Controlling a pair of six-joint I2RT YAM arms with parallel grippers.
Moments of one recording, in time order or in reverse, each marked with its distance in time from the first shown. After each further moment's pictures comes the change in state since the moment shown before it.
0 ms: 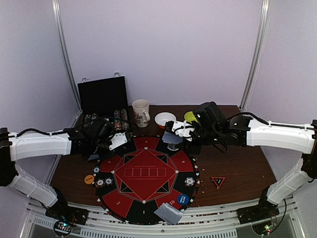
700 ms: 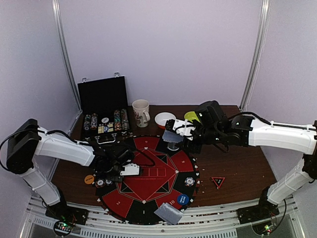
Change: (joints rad) left arm -0.192 0.262 -0.048 -0.015 0.080 0.106; right arm 0.000 -0.019 -0.002 0.005 -0.007 0.003
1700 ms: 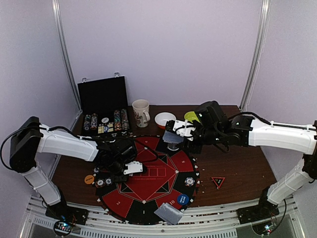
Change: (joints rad) left arm 0.005 0.039 0.101 -0.161 0.199 -0.191; right arm 0.000 0.000 0.000 -0.011 0.001 -0.009
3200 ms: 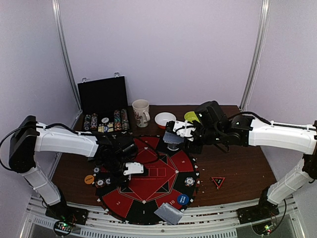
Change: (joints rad) left arm -0.004 -0.011 0.087 -0.182 0.175 -0.018; right arm -0.002 0.000 0.002 -0.013 0.000 -0.018
